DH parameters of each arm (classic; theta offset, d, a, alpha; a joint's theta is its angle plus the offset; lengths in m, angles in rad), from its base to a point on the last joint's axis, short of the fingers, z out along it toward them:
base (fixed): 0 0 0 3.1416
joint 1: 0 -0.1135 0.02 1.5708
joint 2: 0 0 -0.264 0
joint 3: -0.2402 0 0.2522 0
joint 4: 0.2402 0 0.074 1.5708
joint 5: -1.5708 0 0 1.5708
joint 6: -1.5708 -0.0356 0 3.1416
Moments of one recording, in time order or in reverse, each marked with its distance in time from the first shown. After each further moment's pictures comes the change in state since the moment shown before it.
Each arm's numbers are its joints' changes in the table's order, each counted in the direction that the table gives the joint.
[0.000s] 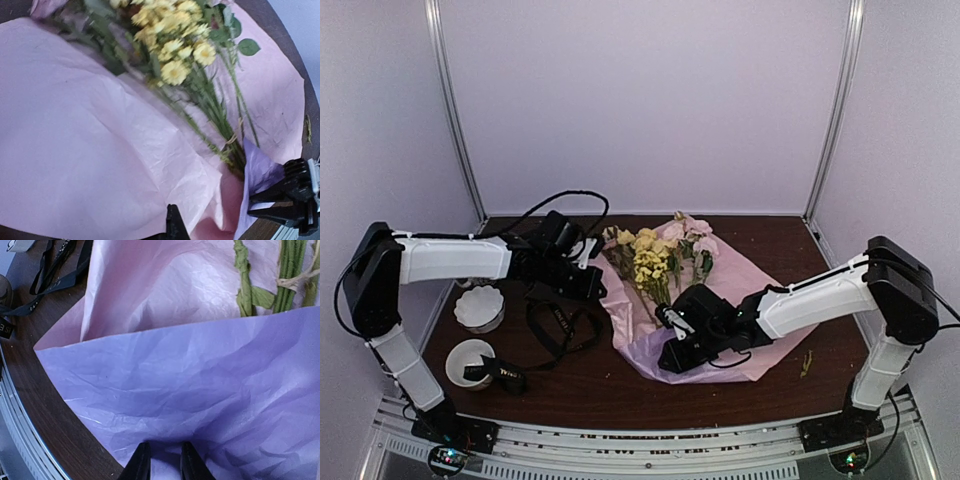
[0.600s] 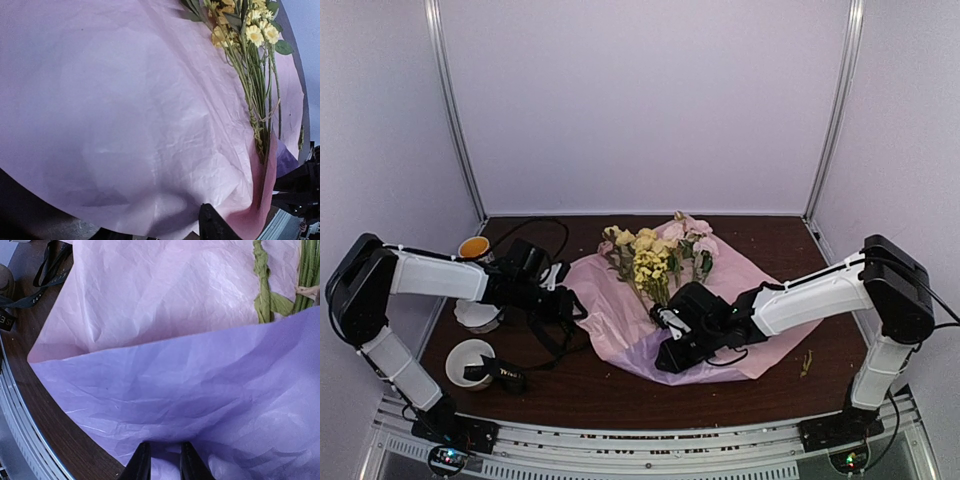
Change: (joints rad) left arm -0.174 -0.111 0.343 -0.162 -0.171 0.118; right arm 0.000 0.029 -0.046 0.042 0.029 0.038
